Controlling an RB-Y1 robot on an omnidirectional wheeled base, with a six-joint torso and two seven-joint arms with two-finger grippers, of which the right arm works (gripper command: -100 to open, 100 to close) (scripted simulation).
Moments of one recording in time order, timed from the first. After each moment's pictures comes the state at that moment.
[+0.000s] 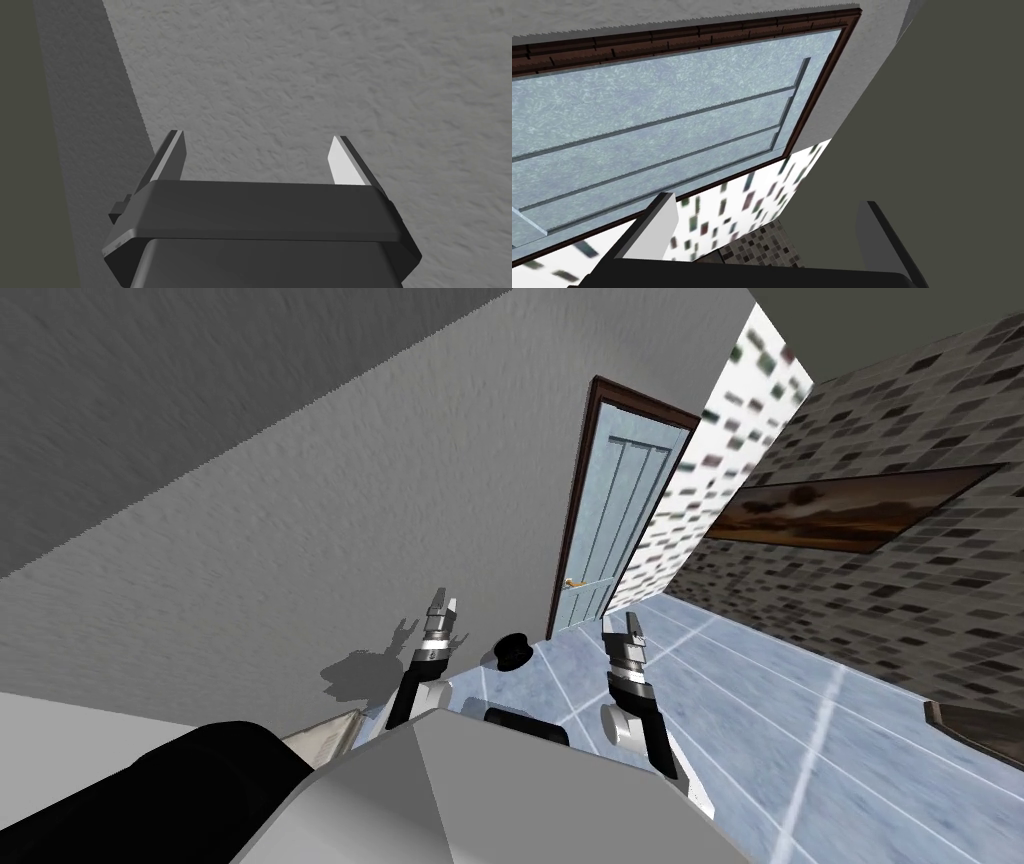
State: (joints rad) arm 0.31 -0.11 0.04 -1.81 -0.14 -0.67 -0.07
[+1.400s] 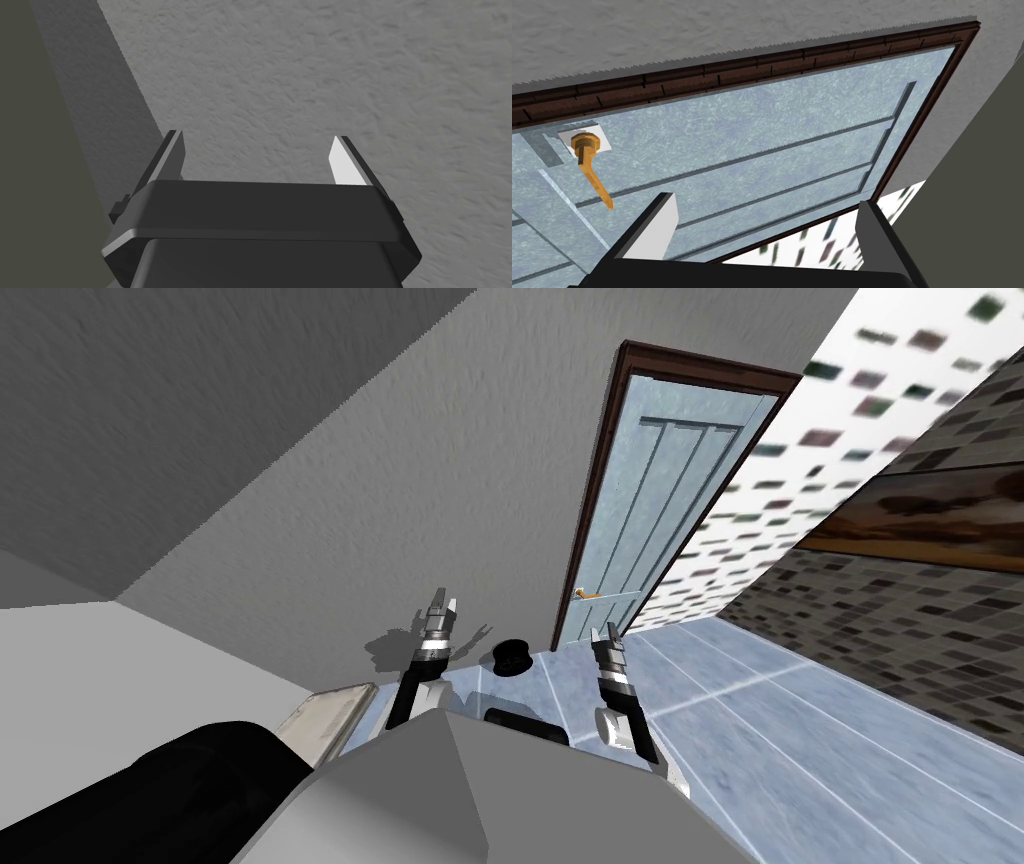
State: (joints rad) arm 0.21 -0.17 0.09 -1.50 -0.21 -0.72 -0.06
